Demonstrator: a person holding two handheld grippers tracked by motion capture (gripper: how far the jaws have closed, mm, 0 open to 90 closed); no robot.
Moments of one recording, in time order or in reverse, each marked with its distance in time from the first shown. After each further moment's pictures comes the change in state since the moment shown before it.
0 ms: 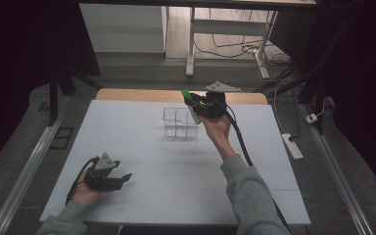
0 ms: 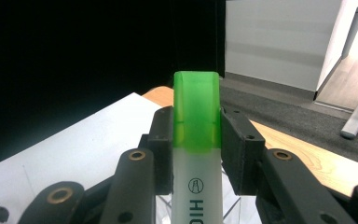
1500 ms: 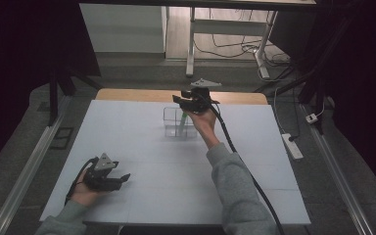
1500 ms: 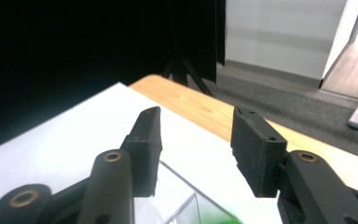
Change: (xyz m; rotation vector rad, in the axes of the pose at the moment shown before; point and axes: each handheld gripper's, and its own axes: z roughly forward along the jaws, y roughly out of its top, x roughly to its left) left arm 0.003 -0.003 0.001 0.015 0.014 0.005; right arm -0.017 -0.013 0.067 0.075 -0.002 -0.004
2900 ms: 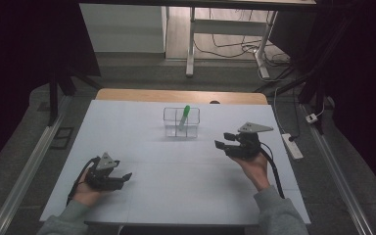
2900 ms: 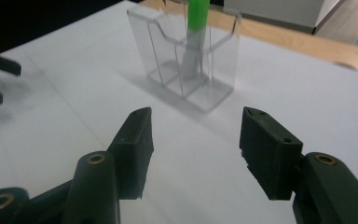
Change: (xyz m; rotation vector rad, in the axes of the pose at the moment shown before) left arm -0.004 0.005 0.001 -0.011 0.011 -0.016; right arm -0.008 -0.104 -0.174 0.138 -0.007 -0.006
